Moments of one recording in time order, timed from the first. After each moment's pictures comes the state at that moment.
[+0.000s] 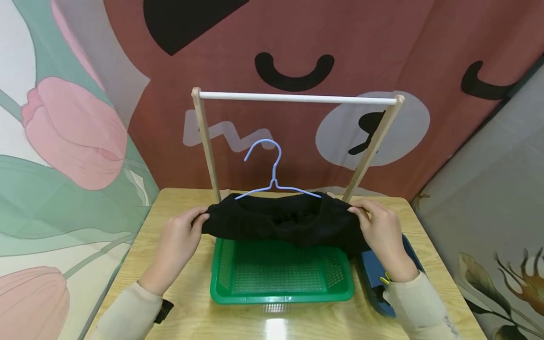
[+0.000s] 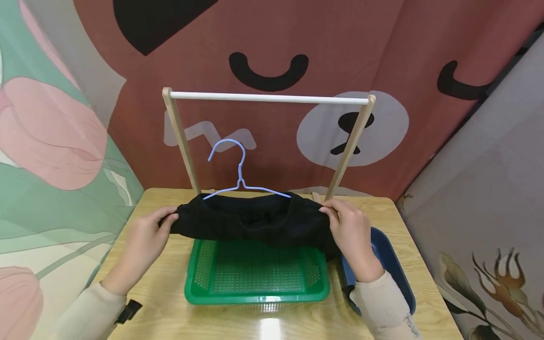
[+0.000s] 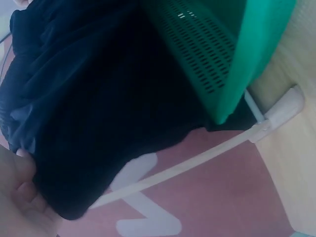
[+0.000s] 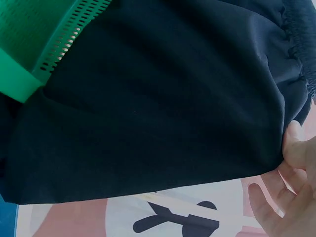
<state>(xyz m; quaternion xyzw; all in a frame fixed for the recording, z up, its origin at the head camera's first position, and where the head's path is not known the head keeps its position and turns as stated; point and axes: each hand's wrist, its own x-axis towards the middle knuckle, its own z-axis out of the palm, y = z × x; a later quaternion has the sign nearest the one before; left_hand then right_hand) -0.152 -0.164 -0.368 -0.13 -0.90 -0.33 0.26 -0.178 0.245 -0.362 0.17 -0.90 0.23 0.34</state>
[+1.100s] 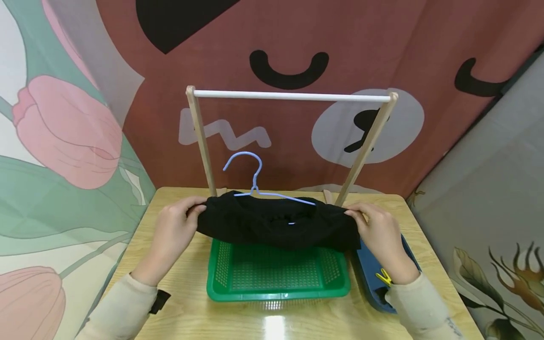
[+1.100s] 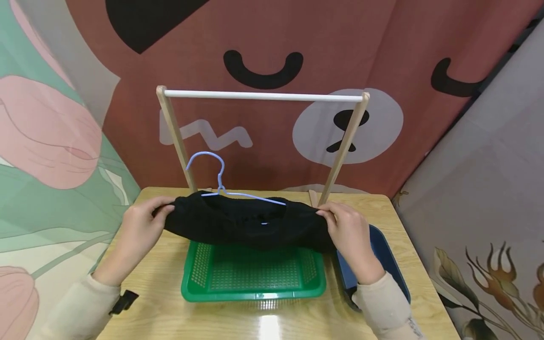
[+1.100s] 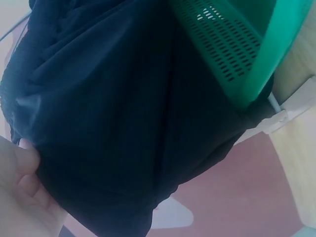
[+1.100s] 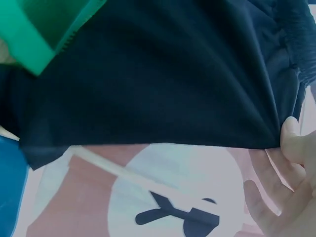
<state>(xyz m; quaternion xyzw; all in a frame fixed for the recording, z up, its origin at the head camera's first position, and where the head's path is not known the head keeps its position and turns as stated) -0.160 -0.162 -0.348 -0.14 -0.89 -0.34 0.26 -0.166 0.252 -0.361 0.18 -0.91 0.21 0.30</state>
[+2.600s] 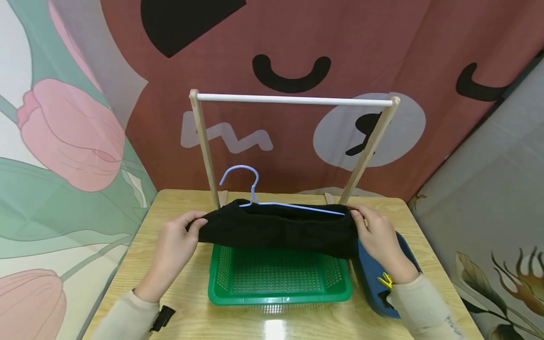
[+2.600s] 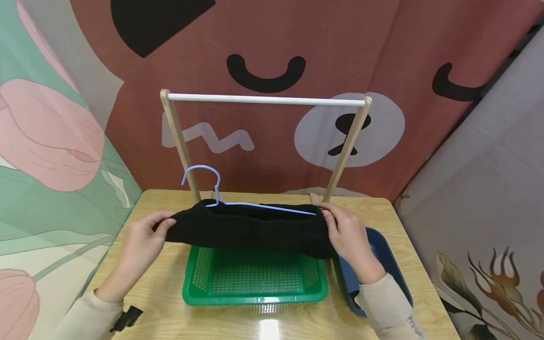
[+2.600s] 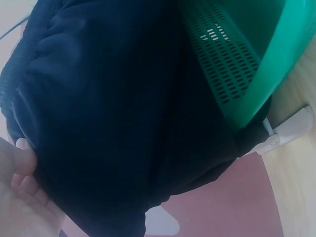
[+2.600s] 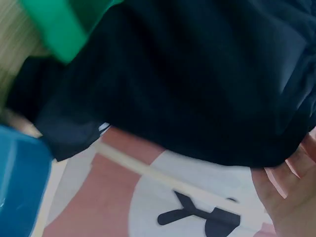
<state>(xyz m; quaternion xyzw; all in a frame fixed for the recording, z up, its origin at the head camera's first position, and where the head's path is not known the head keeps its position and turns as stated) -0.143 -0.160 -0.363 -0.08 -0.89 -0.38 0.23 -0.172 0.262 -0.376 0.18 -0.92 0.27 0.21</state>
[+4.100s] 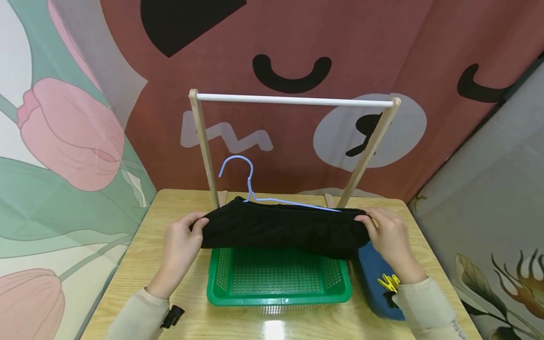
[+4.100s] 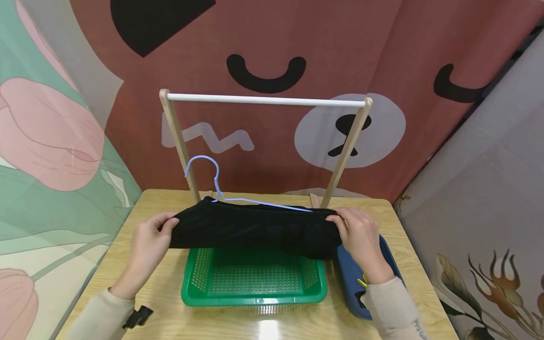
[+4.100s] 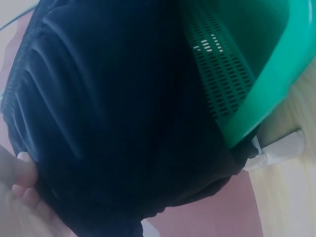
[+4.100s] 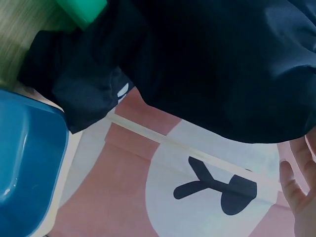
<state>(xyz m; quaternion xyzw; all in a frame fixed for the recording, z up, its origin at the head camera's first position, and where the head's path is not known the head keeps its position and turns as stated) -0.150 -0.148 -0.375 0.00 -0.89 -0.42 0.20 -0.182 0.284 -0.383 0.26 -0.86 0.19 0.39</state>
